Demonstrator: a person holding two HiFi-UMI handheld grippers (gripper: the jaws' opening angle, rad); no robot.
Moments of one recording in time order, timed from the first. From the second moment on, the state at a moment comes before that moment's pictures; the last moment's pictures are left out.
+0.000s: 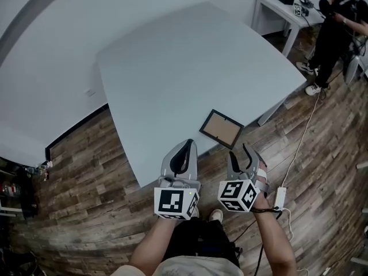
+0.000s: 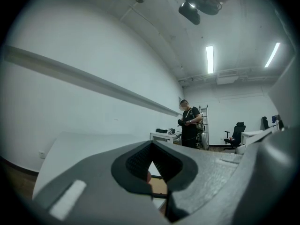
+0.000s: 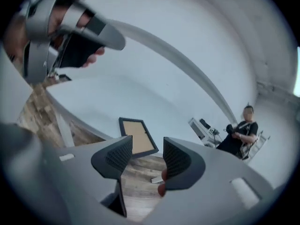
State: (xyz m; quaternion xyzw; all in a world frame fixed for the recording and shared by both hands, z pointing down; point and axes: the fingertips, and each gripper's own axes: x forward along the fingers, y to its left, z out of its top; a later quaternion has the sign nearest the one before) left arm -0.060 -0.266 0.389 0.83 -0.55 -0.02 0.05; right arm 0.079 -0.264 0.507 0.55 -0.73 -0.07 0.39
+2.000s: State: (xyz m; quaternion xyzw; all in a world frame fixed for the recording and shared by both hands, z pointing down) left arm -0.056 -0.227 0.345 0.85 -0.53 0.00 0.01; right arm 0.143 -0.216 0.343 0.66 -0.75 0.07 0.01
